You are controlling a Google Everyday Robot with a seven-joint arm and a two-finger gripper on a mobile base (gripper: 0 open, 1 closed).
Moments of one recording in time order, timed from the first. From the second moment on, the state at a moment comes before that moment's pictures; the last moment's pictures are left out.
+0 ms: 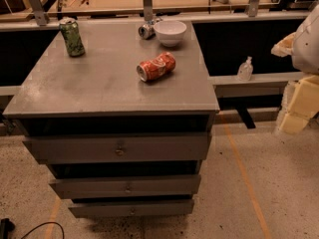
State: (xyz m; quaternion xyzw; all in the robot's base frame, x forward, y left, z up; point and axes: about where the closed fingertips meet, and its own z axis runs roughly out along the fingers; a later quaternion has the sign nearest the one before) arm 0.438 -0.217 0.977 -0.60 0.78 -0.03 0.16
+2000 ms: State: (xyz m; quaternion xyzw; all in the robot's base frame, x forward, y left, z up) arm 0.626 0.017 0.953 -0.50 0.76 0.15 0.38
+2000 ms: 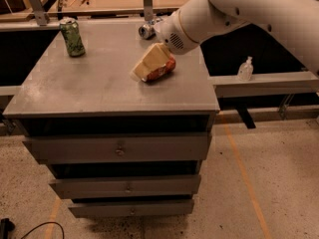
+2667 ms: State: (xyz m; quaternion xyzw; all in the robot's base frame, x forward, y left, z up) arm 0.648 0.031 0.952 -0.49 0.75 0.15 0.41
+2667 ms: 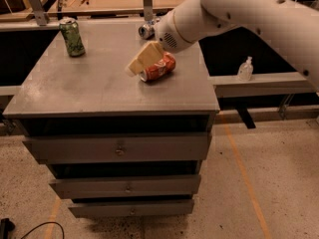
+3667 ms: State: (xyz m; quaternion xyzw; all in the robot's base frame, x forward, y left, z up) arm 0.792 0.146 0.891 -0.48 0.73 0.22 0.42
